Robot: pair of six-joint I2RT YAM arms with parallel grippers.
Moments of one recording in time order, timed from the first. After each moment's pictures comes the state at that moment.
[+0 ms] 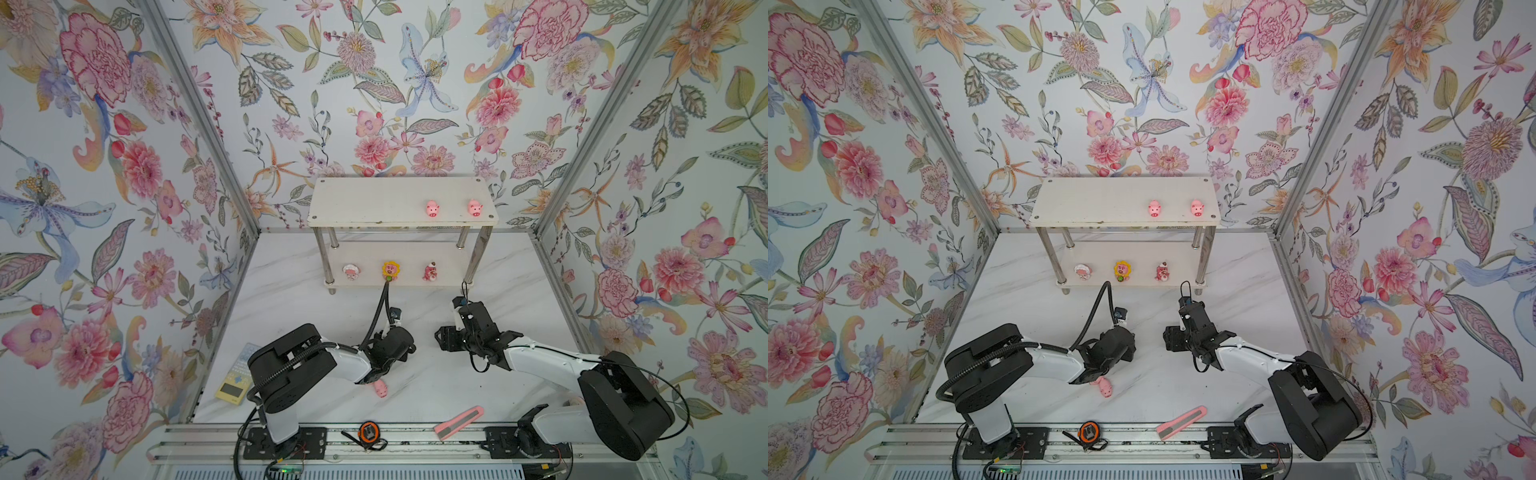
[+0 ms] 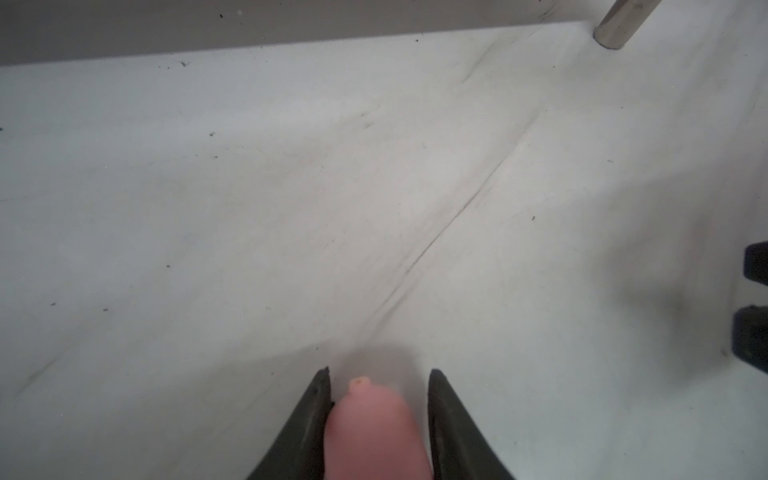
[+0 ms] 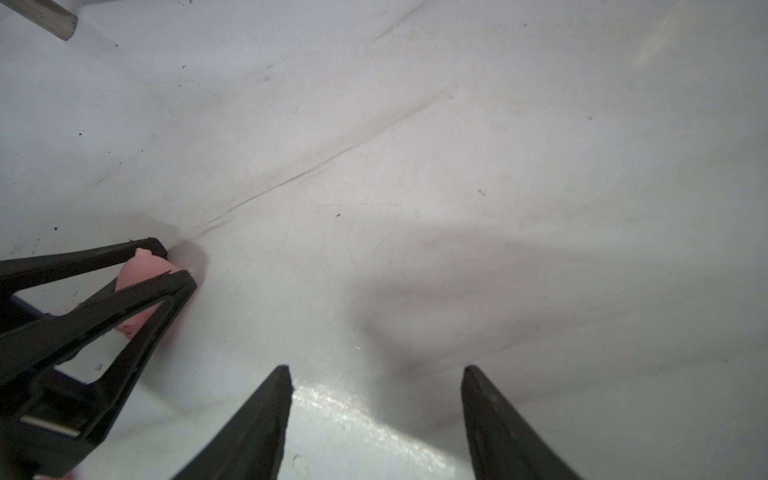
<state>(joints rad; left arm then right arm) -1.00 1.79 0.68 0.34 -0.44 -0.57 0.57 1.36 0.54 -0.05 -0.06 0.43</state>
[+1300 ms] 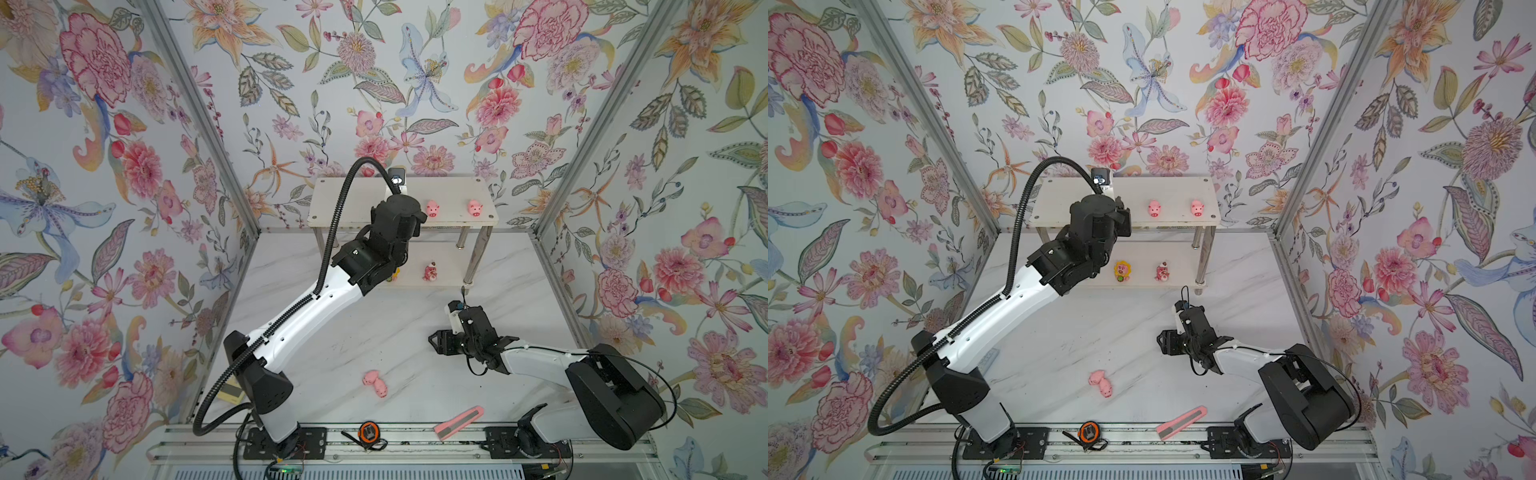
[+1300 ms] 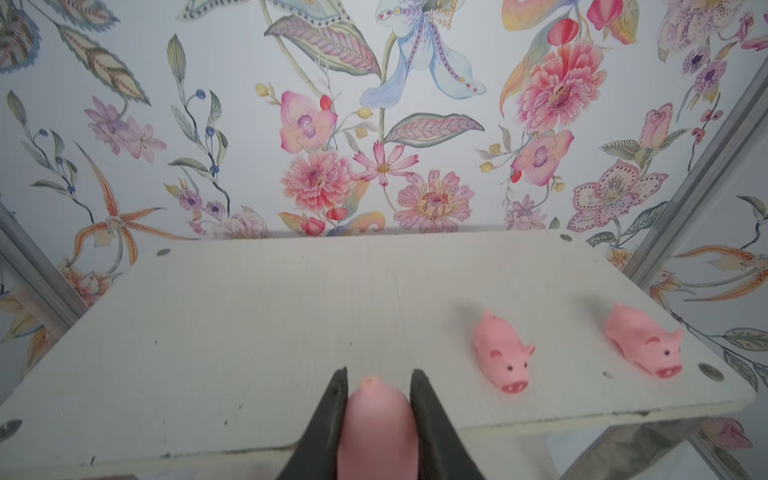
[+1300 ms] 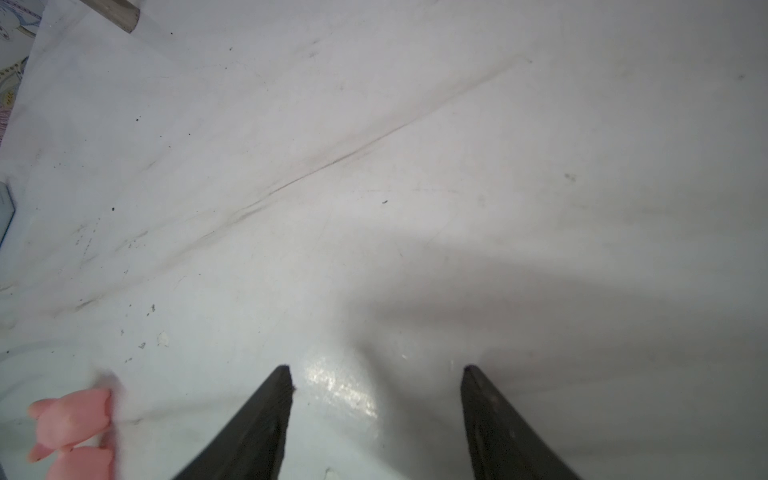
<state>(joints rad) -0.81 1.79 2.06 -0.44 -0.71 -0.16 0.57 1.42 0.47 0.14 -0.18 0.46</state>
